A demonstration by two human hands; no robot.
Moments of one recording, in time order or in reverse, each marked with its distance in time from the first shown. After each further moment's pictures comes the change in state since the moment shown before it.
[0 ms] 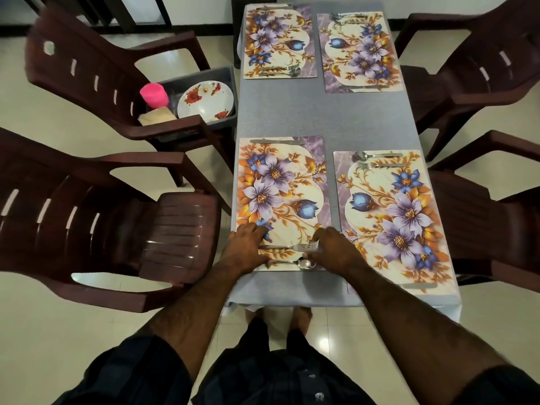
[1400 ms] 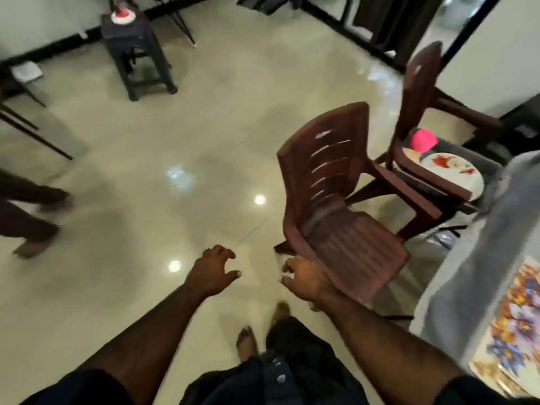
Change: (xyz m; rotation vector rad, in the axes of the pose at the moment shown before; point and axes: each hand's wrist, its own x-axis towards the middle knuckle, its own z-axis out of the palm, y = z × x) left_hand -0.525 -0.509 -0.046 -0.427 0.300 -0.793; right_hand -0.099 -0.625 0.342 -0.516 -0.452 -0.650
